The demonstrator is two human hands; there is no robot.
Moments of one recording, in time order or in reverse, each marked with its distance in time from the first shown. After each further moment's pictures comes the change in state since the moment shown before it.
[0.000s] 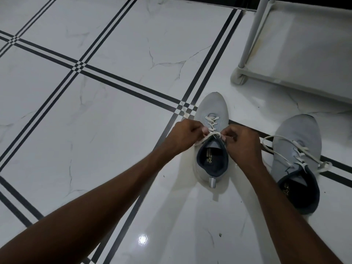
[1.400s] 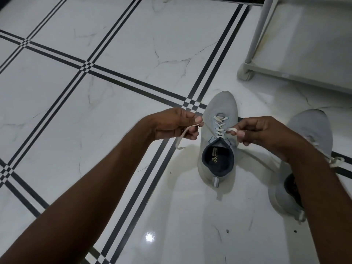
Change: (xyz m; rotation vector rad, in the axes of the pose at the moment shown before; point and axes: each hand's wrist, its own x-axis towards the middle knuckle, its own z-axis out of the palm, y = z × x) left_hand 0.000 -0.010 -0.065 -0.748 -0.605 -0.198; right_hand 0.018 0.012 -0.056 0.641 -0.624 0.075
